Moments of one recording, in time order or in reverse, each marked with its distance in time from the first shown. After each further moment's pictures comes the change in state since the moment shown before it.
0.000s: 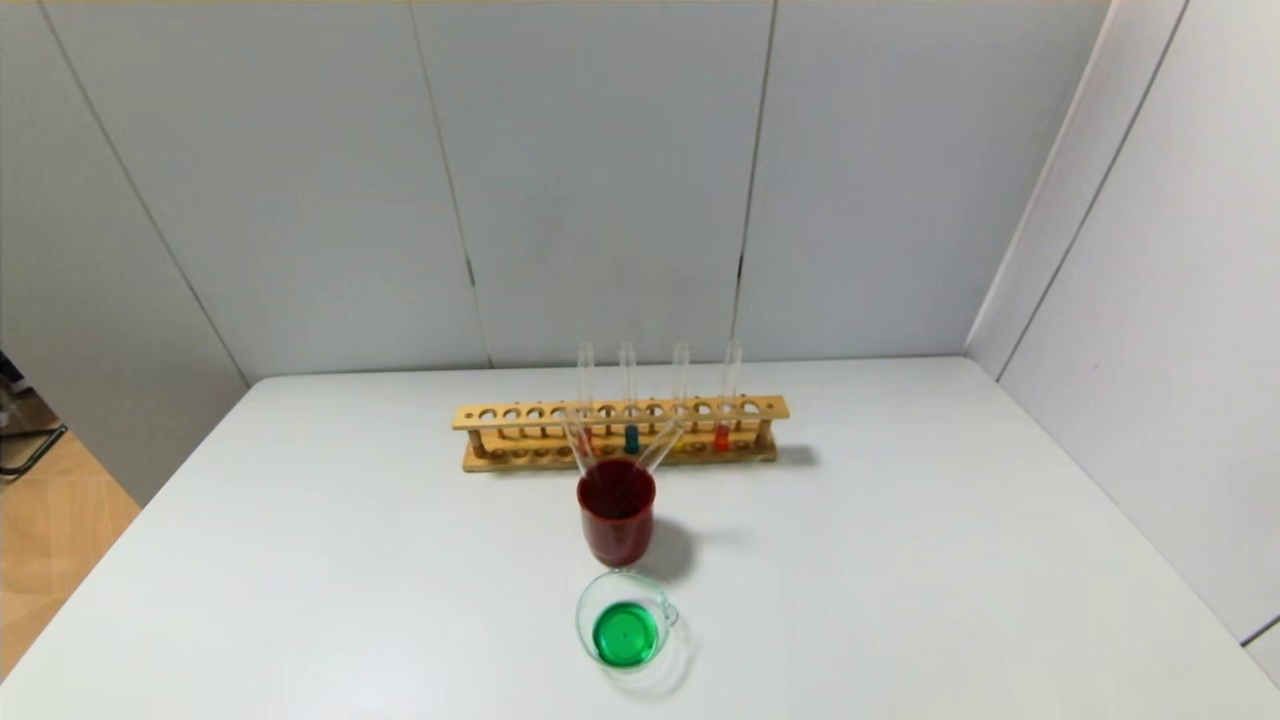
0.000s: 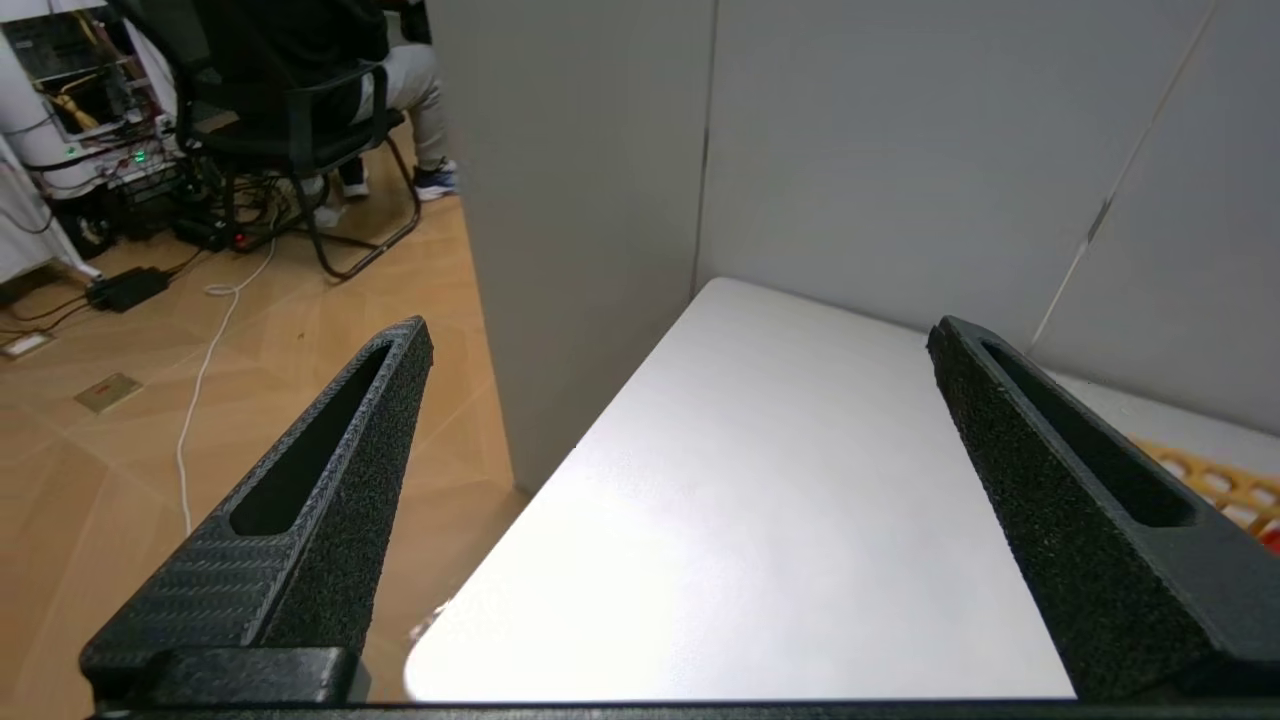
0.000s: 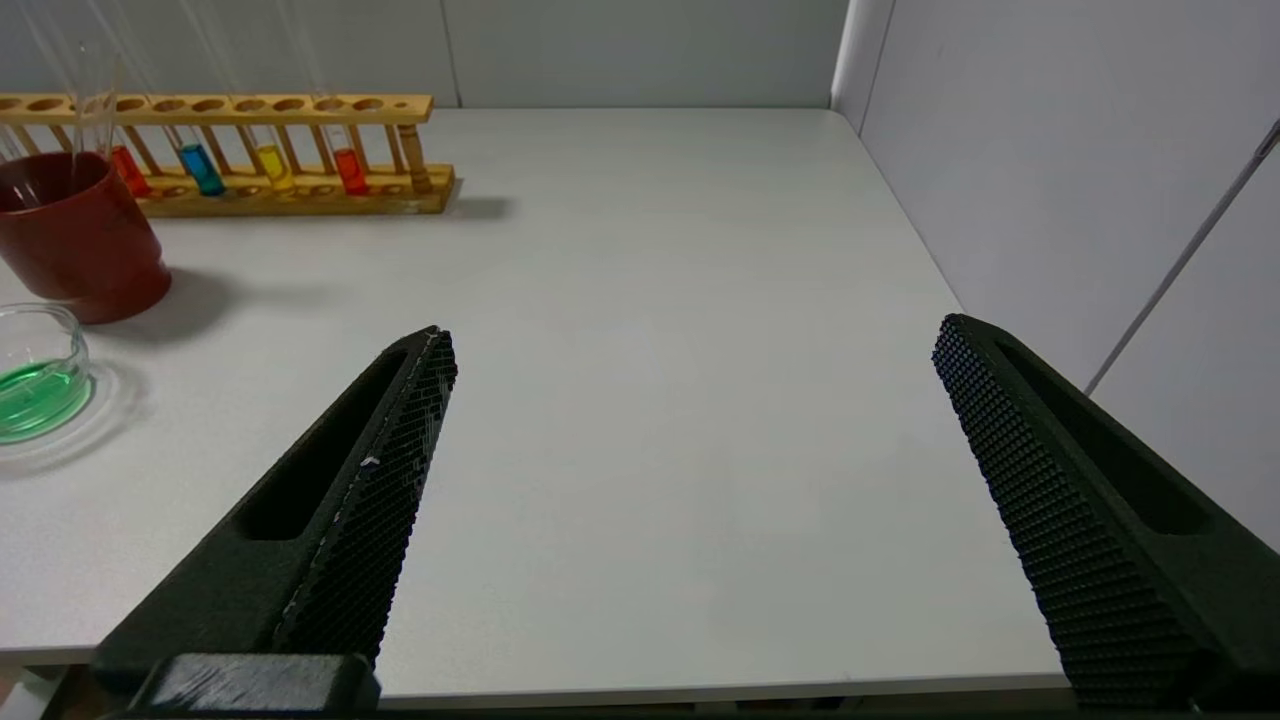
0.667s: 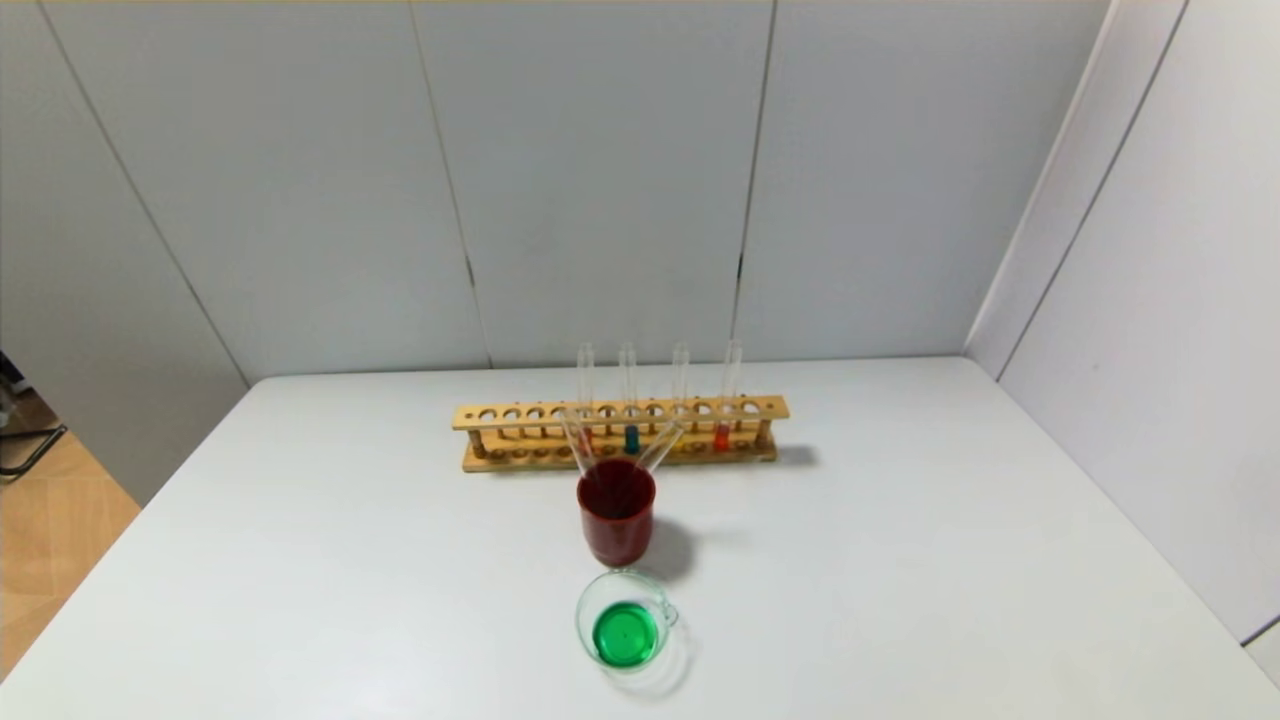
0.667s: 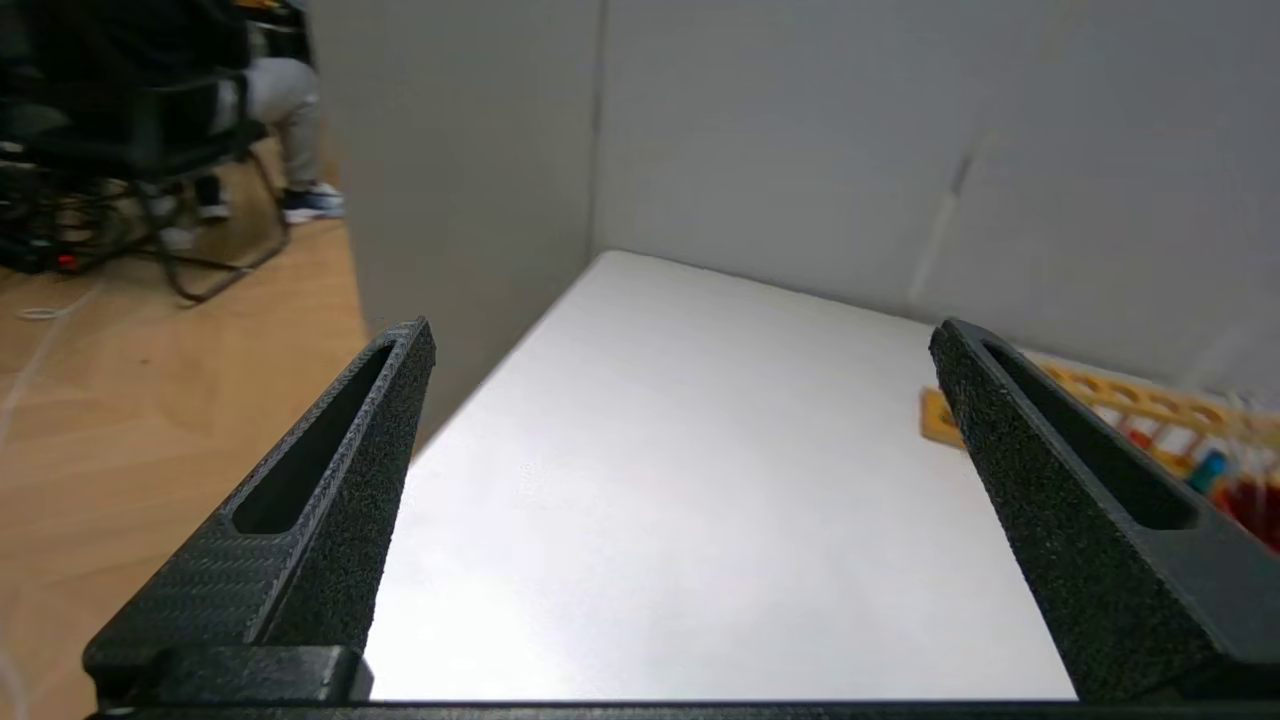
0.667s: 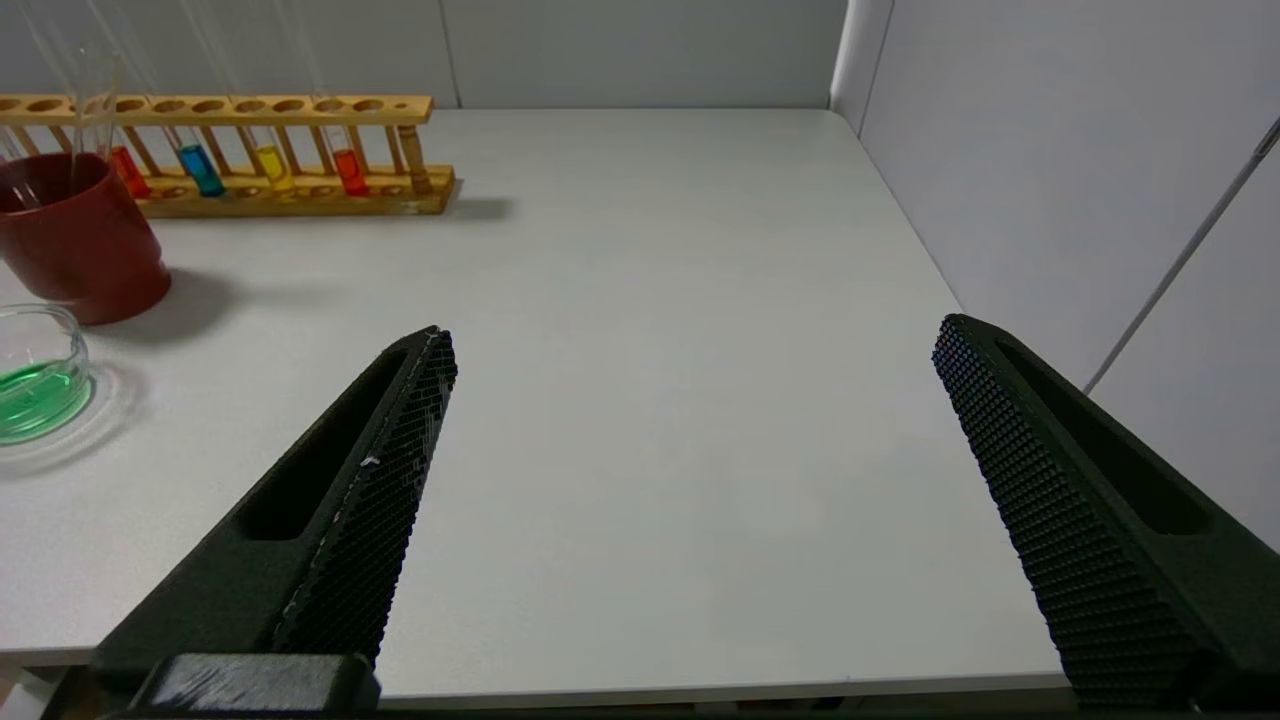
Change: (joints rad) left arm 0.029 -0.352 0.370 -0.089 -0.231 -0.056; right arm -0.001 0.000 0.000 0.000 0.000 0.000
